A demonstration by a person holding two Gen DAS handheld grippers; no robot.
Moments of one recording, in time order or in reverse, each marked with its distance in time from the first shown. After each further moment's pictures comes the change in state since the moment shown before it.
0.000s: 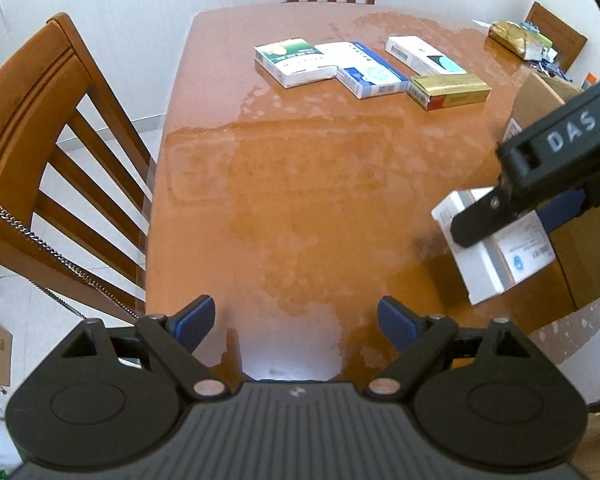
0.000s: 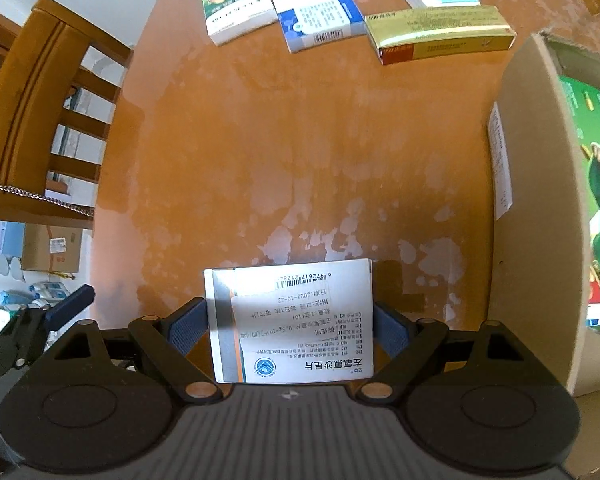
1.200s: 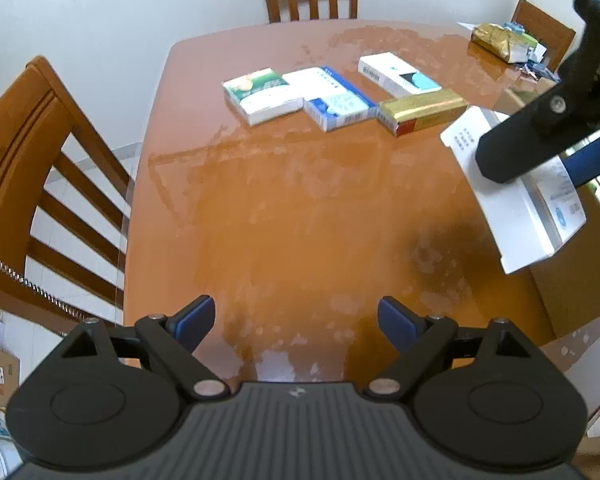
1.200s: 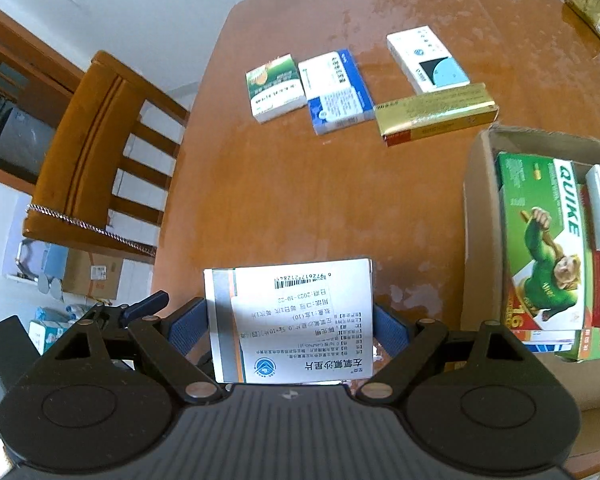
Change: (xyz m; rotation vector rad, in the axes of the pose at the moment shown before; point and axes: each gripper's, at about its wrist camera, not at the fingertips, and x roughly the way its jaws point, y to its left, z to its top) left arm -0.013 -0.037 0.030 0.056 -0.045 0.011; right arm -0.081 -0.012 0.002 -0.032 -0.151 0.119
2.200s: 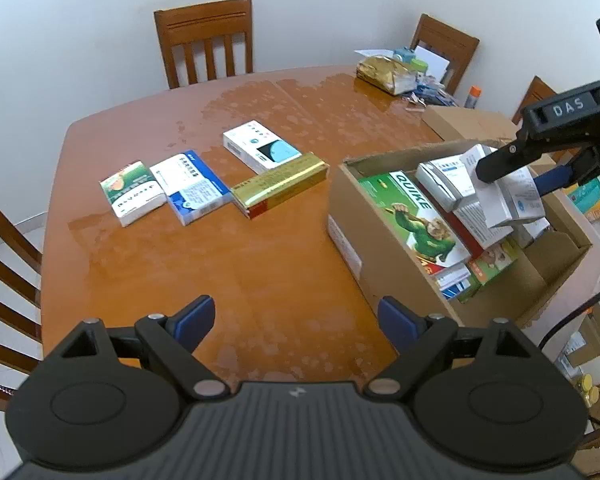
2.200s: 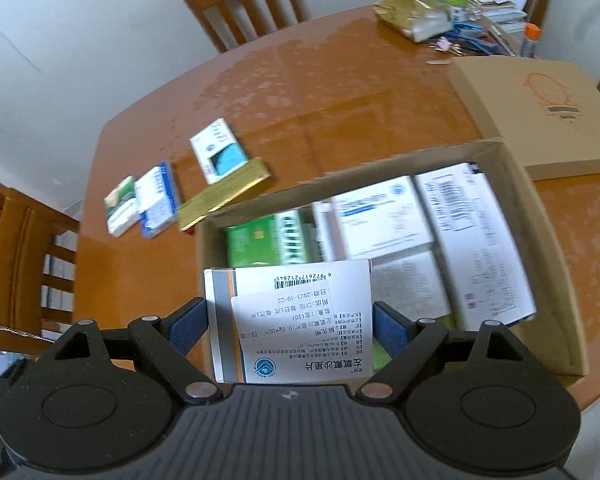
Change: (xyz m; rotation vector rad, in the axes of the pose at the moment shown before) left arm -0.041 -0.086 0.050 0.136 -0.088 -0.216; right arm -0.104 -0.159 -0.010 0.261 -0.207 -0.181
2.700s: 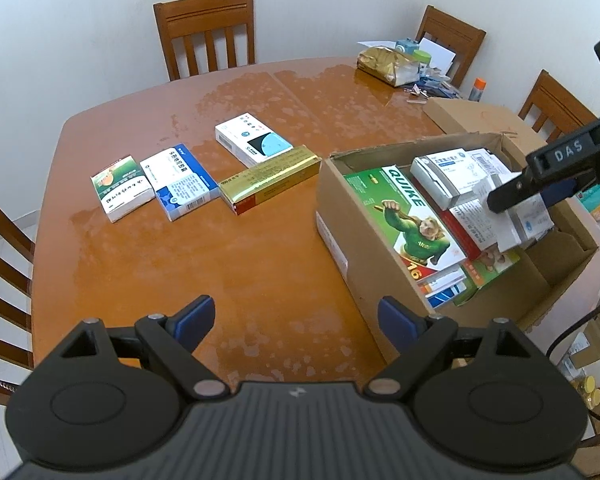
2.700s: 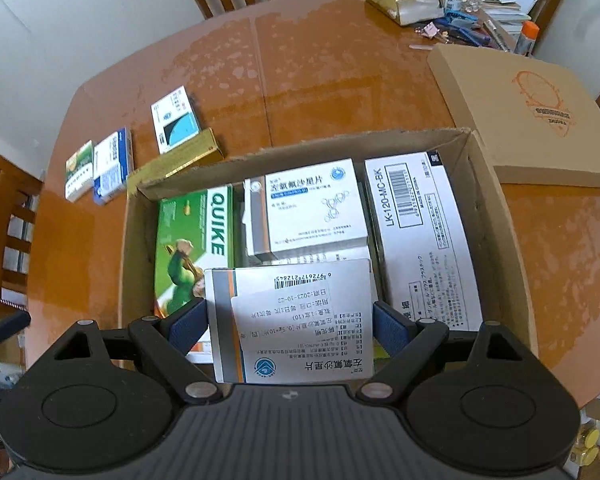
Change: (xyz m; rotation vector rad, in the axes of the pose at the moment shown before) left arm 0.011 -0.020 0.005 -0.013 0.022 0.027; right arm 0.022 -0.038 0.002 -0.089 0.081 -0.067
